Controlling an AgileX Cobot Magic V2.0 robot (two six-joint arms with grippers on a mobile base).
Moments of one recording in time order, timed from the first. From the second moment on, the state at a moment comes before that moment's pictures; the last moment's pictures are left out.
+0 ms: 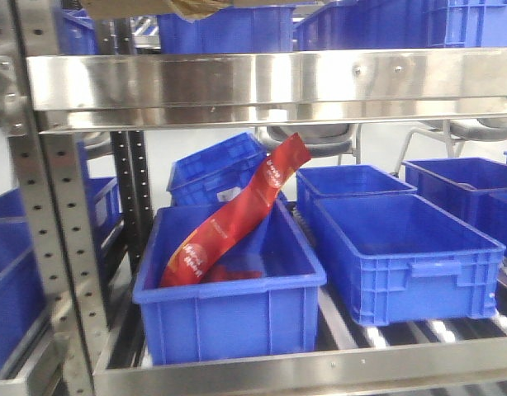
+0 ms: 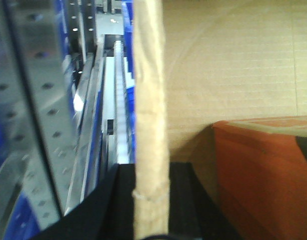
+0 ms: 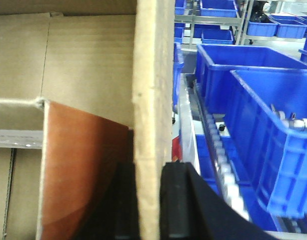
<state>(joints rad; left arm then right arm) -0.34 1.52 -1.77 0.53 0.72 -0.60 0.36 1.49 -1.69 -0.55 0.55 0.55</state>
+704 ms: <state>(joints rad) -0.34 1.52 -1.77 0.53 0.72 -0.60 0.36 1.49 -1.69 -0.55 0.55 0.55</state>
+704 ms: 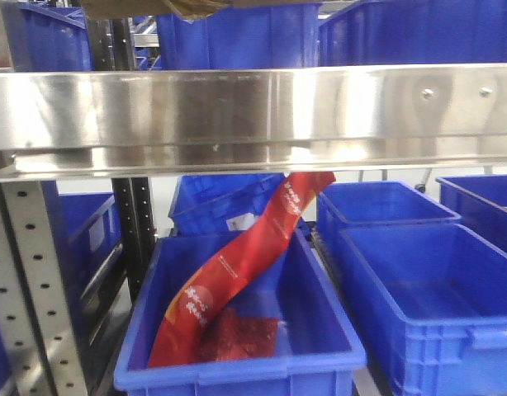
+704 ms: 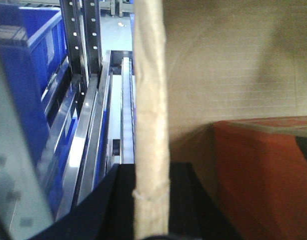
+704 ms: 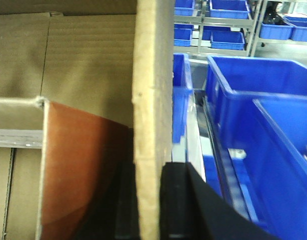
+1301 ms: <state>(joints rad) -0.34 1.52 -1.77 0.53 0.72 -0.60 0.36 1.49 -1.69 -0.55 0.55 0.55</state>
